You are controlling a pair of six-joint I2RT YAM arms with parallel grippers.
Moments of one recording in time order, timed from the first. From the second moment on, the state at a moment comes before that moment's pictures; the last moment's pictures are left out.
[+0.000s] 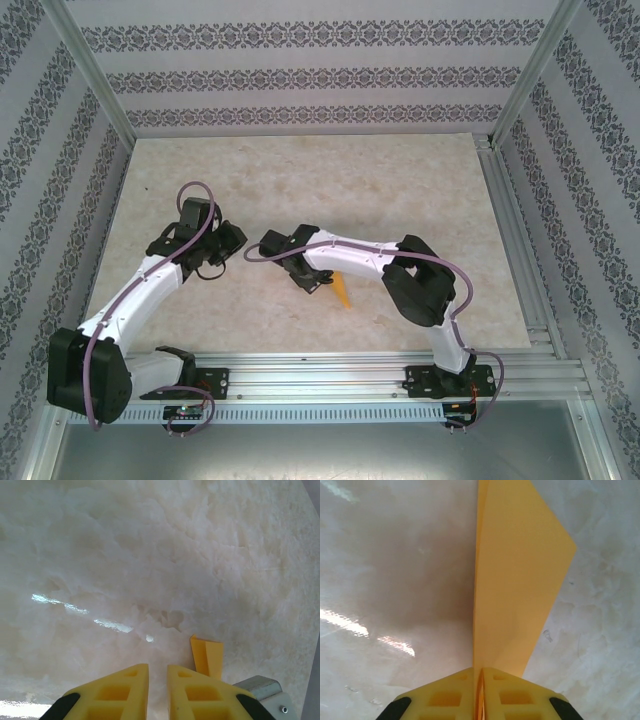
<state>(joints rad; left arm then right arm) -0.26 1.18 0.81 -0.49 0.20 -0.91 1.01 2.06 1.57 -1.10 0.36 0.30</state>
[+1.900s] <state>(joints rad) -0.43 1.78 0.94 -0.16 0.60 -1.05 0.86 1.80 1.08 -0.49 -0.13 0.36</state>
